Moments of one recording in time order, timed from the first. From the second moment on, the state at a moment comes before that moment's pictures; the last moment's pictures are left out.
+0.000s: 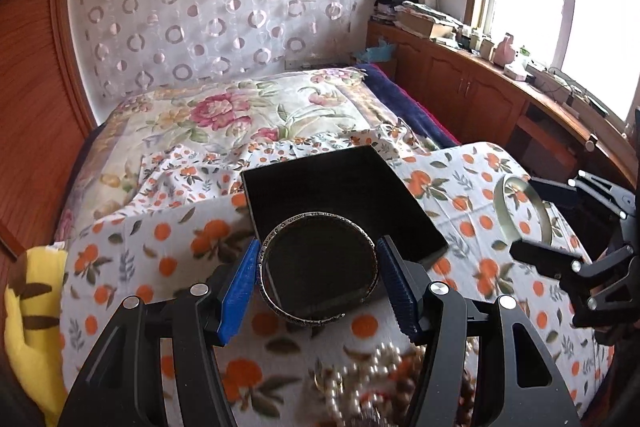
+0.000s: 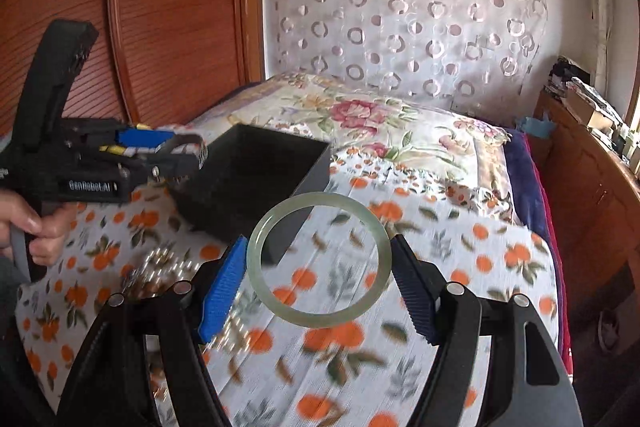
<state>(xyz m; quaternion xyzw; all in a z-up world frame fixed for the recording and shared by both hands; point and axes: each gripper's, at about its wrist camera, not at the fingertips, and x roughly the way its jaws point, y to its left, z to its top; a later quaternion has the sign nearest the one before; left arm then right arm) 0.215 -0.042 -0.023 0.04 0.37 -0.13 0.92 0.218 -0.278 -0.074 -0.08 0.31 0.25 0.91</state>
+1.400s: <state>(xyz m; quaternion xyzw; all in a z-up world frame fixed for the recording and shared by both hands) 0.169 0.035 -0.041 -0.01 0.39 -0.08 0.92 0.270 -0.172 -0.090 -0.16 0.34 0.31 0.87</state>
